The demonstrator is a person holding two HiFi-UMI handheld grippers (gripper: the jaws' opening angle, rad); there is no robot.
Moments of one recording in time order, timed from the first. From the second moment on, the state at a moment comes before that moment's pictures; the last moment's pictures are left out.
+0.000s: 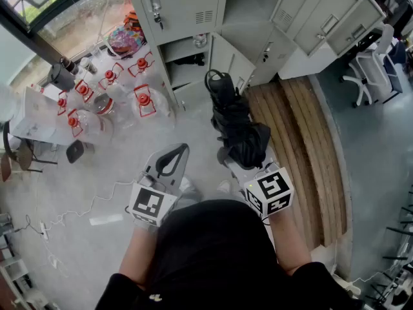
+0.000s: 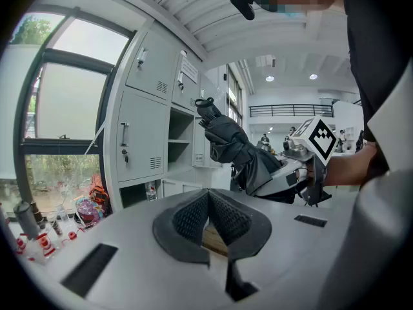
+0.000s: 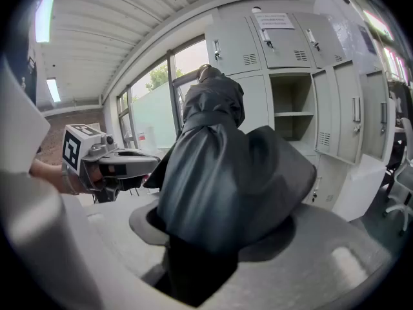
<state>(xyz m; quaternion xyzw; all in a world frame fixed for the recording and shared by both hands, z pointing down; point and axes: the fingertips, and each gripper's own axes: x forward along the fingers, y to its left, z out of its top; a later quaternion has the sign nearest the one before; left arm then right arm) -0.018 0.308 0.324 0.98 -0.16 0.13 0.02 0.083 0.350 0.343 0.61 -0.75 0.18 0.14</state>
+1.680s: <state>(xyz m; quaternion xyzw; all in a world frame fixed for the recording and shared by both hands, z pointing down) 0.018 0.099 0.365 0.96 -0.23 0.14 0.06 0.148 0.151 0.430 0.55 -0.77 0.28 0.19</state>
